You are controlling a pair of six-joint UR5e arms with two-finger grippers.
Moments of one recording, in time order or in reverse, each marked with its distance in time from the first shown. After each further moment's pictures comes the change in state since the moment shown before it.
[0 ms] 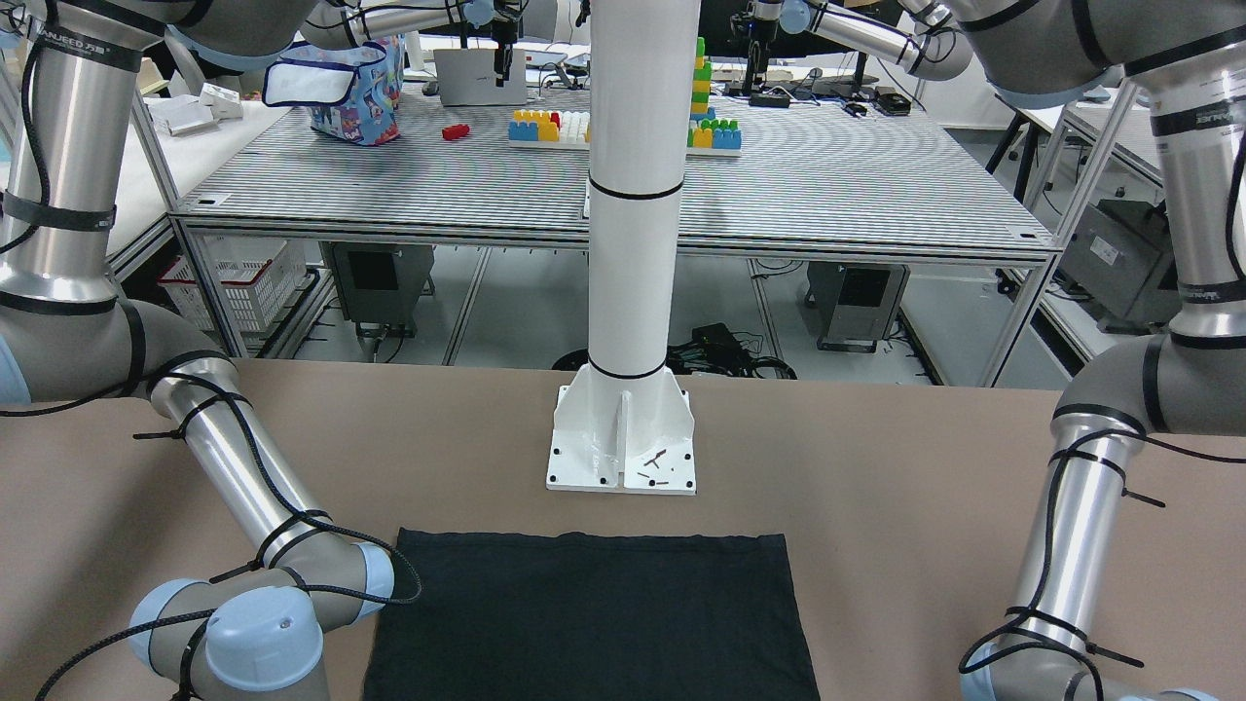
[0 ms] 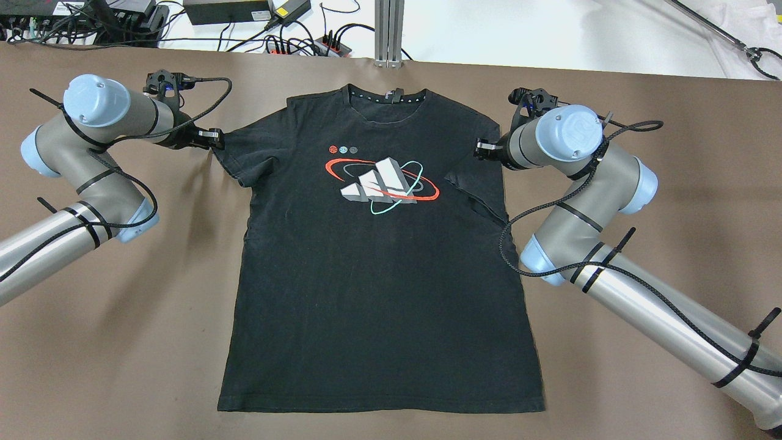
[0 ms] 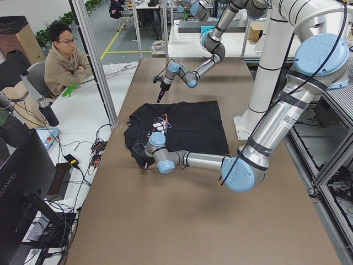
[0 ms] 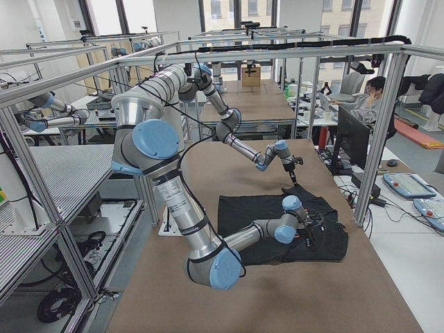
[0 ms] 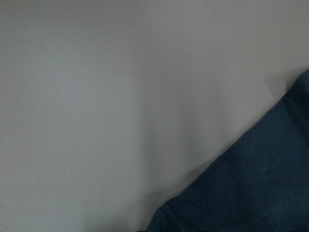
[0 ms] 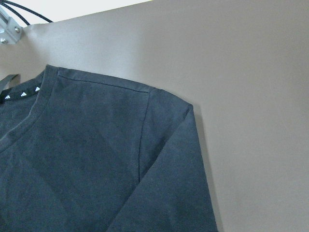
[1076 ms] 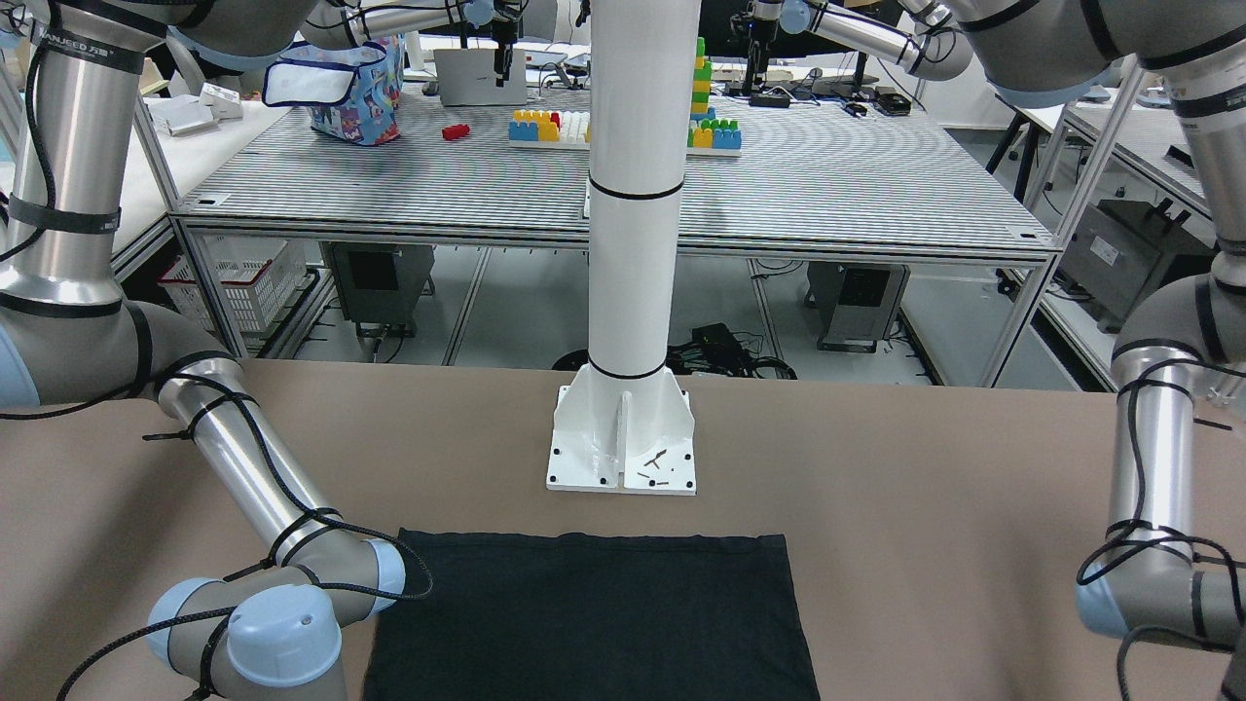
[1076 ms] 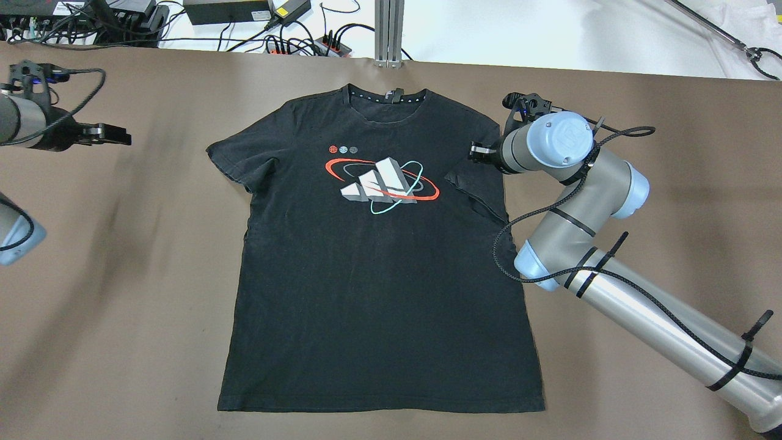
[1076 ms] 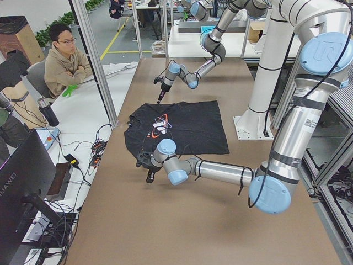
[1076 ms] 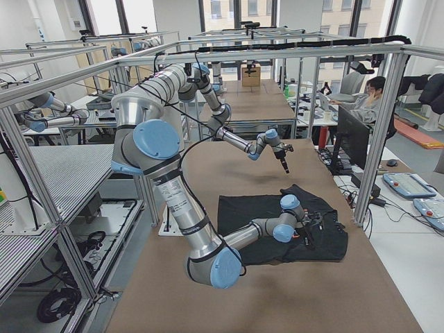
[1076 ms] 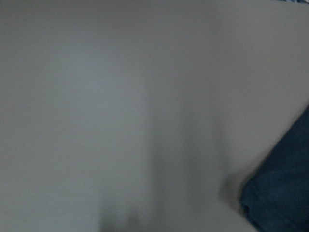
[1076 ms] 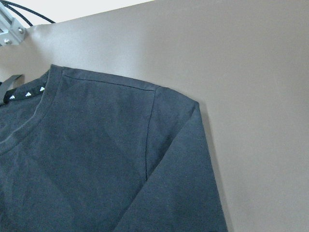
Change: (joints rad) left arm -0.062 0.233 -0.273 0.079 0.003 0.015; right arm -0.014 0.007 0.001 -0.004 -0.023 0.018
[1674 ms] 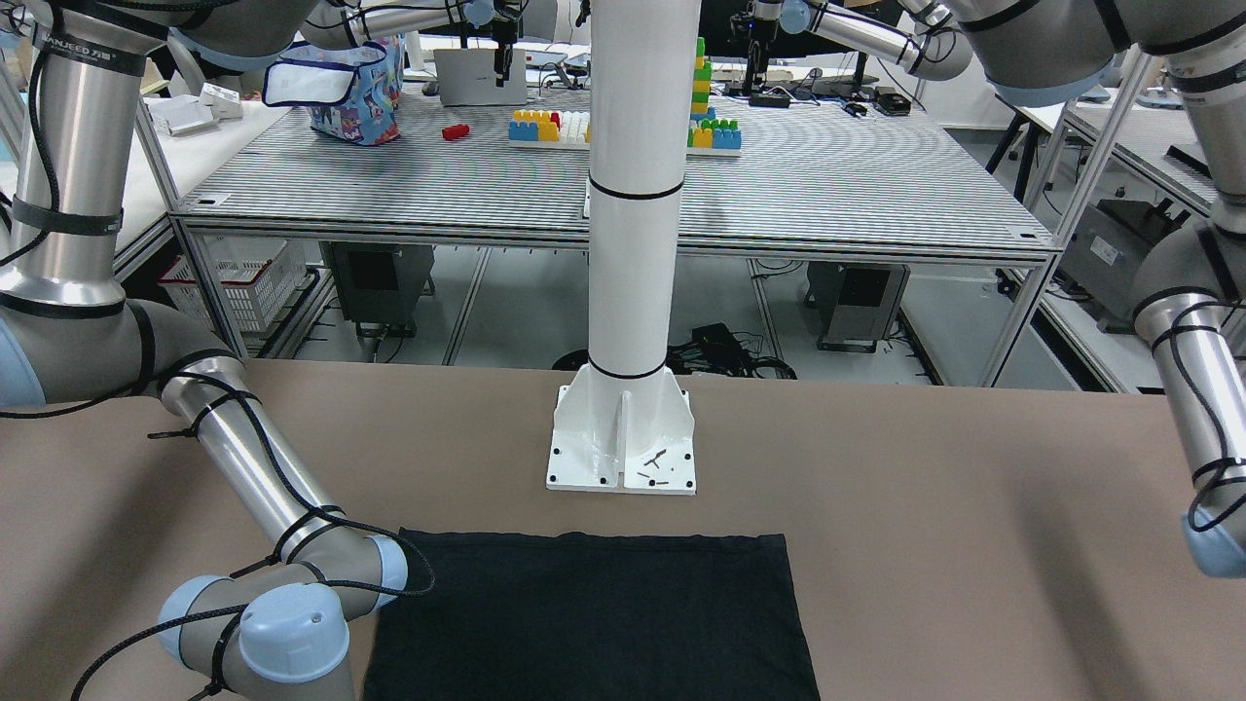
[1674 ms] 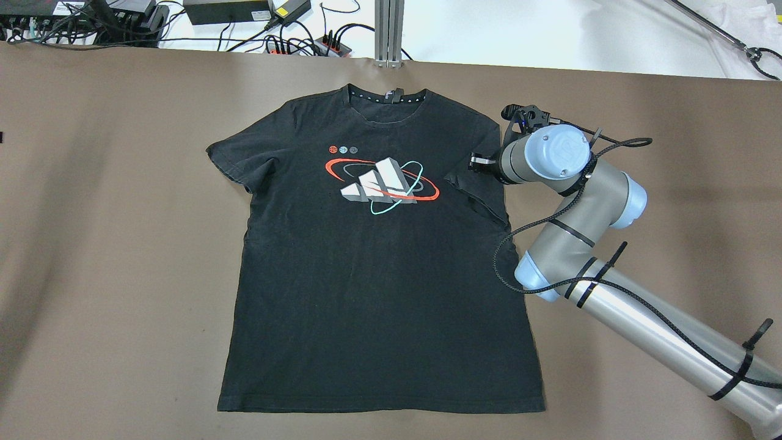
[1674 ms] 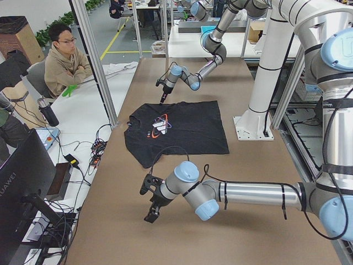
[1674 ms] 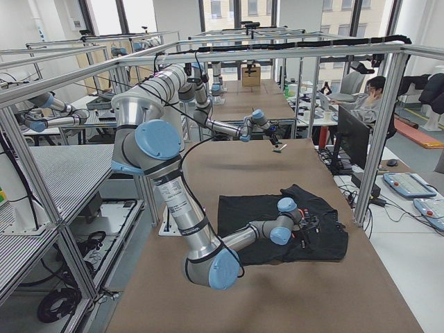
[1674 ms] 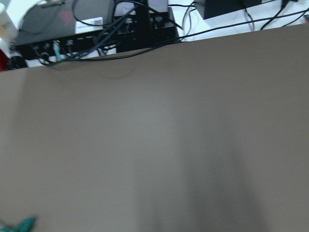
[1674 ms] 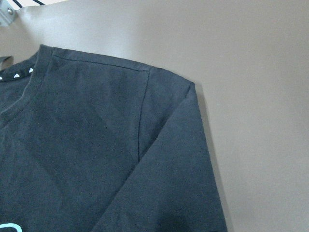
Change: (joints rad) left arm -0.256 0.320 -0.227 0.013 0.016 0.362; right arm -0.025 -0.016 -0.001 0.002 -0.016 0.003
